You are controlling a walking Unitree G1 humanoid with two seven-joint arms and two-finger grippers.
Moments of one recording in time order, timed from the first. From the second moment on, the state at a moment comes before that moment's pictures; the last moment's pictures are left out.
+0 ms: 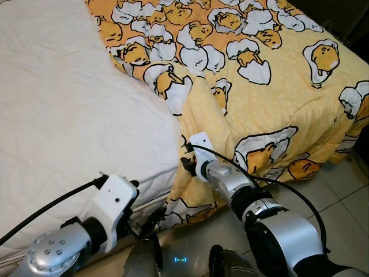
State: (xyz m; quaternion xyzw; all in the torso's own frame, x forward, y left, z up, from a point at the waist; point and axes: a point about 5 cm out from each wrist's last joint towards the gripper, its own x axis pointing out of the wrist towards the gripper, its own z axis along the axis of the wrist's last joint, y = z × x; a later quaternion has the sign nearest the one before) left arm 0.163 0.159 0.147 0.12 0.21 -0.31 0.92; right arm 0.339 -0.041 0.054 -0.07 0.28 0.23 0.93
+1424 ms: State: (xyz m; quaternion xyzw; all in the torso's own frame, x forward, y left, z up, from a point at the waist) left arm 0.167 0.163 0.153 0.13 0.21 -0.29 0.92; right arm 0.296 -0.044 0.020 -0.03 0.31 0.46 0.83
